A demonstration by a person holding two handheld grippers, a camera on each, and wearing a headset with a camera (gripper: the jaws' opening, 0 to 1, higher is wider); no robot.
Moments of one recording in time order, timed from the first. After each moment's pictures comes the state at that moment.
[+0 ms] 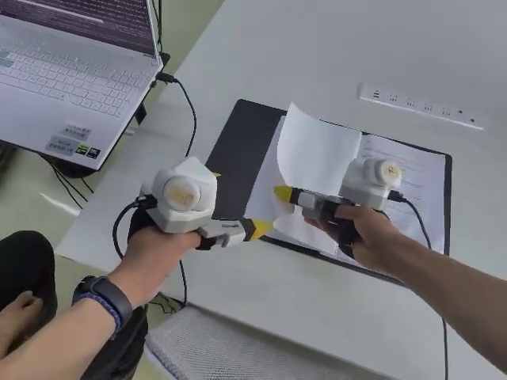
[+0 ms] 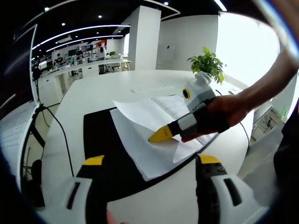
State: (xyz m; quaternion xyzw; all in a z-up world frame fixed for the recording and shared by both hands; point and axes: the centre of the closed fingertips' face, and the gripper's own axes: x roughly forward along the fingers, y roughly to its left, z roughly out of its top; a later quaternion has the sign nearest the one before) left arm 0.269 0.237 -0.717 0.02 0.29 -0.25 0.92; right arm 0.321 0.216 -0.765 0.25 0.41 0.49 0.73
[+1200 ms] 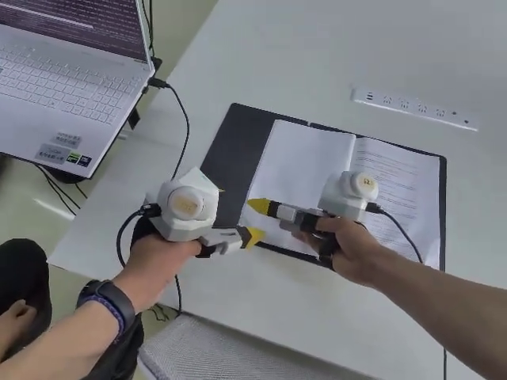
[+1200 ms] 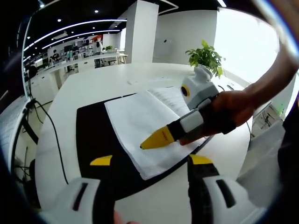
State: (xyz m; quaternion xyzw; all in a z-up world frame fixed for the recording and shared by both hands) left arm 0.283 0.230 -0.749 0.03 0.32 -0.27 0.91; right arm 0.325 0.215 -0.787 0.26 0.42 0.47 0.73
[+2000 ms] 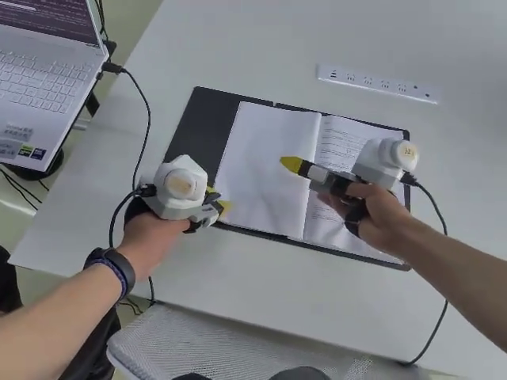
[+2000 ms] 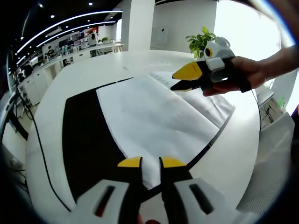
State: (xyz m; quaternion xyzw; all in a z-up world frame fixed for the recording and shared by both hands) left arm 0.297 0.215 -0.798 0.06 0.36 -0.27 0.89; right arm 0.367 0.121 -0.741 0.29 0.36 0.40 0.79
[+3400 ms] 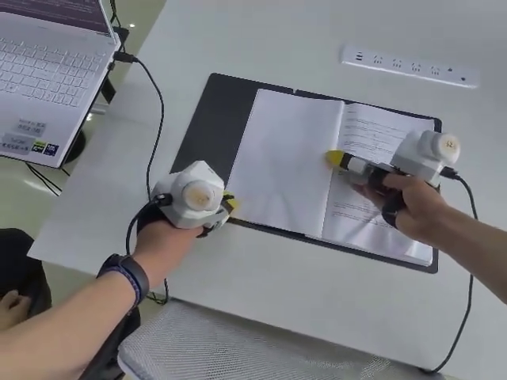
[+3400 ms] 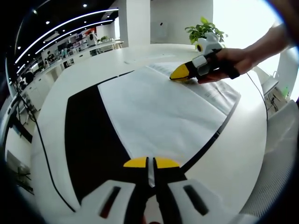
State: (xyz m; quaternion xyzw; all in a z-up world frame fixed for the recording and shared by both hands) left arm 0.301 0.228 -0.816 0.10 0.37 -0.26 0.89; right arm 0.414 0.094 -0.784 0.29 0.37 0.38 0.79
